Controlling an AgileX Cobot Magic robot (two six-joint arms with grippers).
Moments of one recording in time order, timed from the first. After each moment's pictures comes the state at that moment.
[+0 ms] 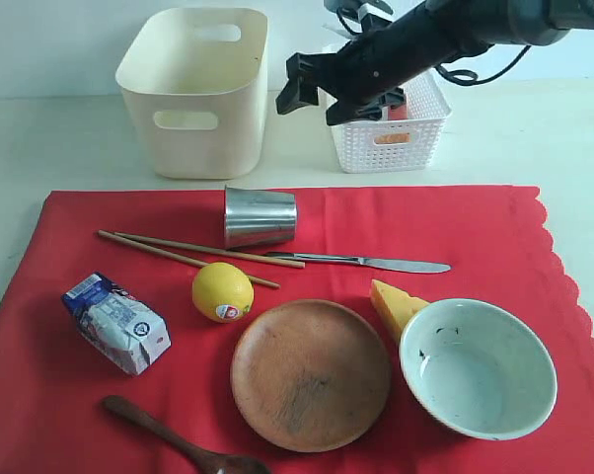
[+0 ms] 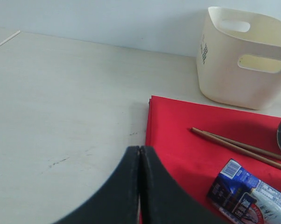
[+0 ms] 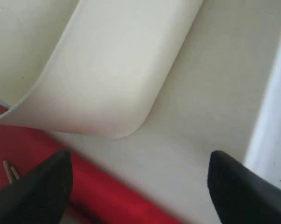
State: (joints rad) left arm -0.01 0.01 0.00 0.12 0.37 -0.24; right arm 0.29 2.27 -1.77 0.86 0.71 -0.52
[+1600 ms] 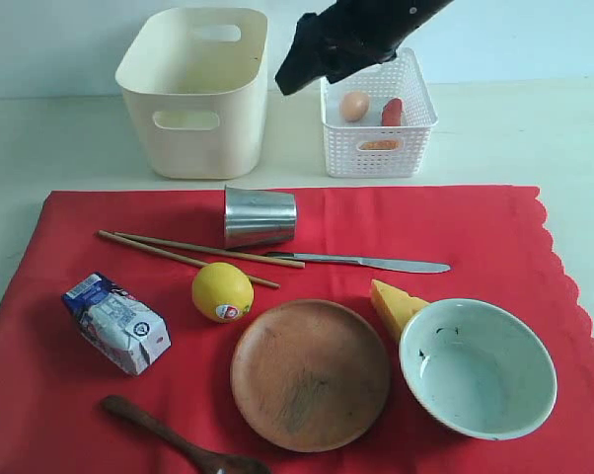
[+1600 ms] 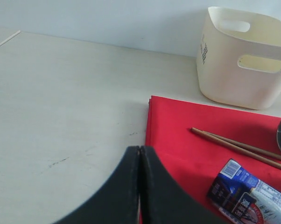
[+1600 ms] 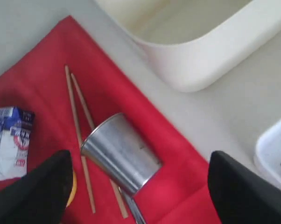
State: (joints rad) left arm -0.01 0.01 0.00 0.12 0.37 -0.24; right arm 0.31 2.06 -1.77 0.70 1.02 -0.73
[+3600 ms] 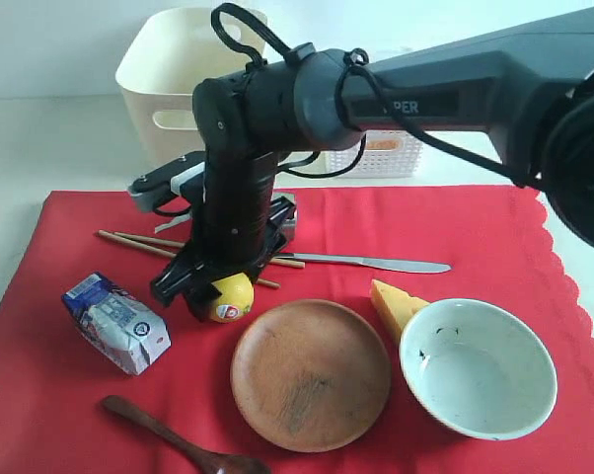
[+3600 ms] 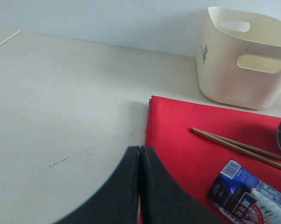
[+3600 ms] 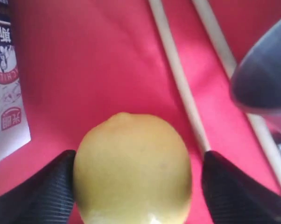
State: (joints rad) left arm -0.01 0.01 0.00 0.12 0.37 -0.24; right arm 0.81 2.25 -1.67 0.16 0.94 -0.08
